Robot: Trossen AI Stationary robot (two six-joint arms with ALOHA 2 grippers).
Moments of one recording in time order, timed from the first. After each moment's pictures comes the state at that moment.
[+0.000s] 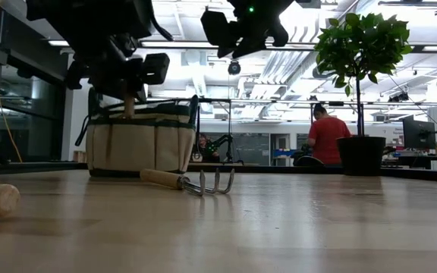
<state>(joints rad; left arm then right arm) -0.20 1.54 0.93 -0.79 -1.19 -1.47 -0.03 1.71 1.33 -0.04 0.96 0.19</state>
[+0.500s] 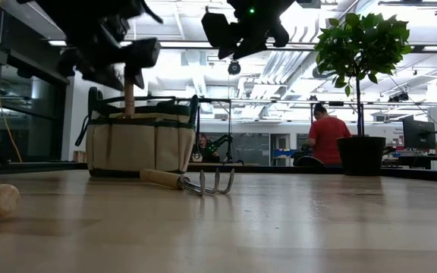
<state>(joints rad) -0.20 1.43 0.93 -0.87 -1.20 -1.46 -0.03 1.71 1.33 -0.06 0.96 0.19</state>
